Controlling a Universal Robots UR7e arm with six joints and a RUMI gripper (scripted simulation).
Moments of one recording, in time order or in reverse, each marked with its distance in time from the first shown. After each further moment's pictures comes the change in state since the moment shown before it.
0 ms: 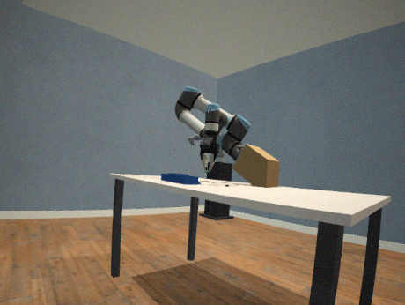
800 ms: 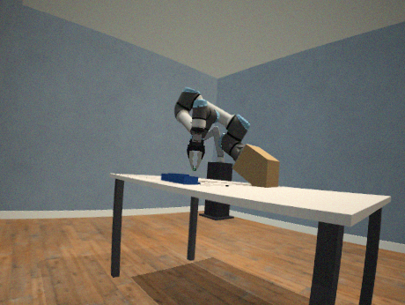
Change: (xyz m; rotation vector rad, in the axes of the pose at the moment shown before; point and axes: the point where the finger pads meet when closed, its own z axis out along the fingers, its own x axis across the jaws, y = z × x) arm 0.050 -0.062 -0.006 -0.006 0.014 -0.338
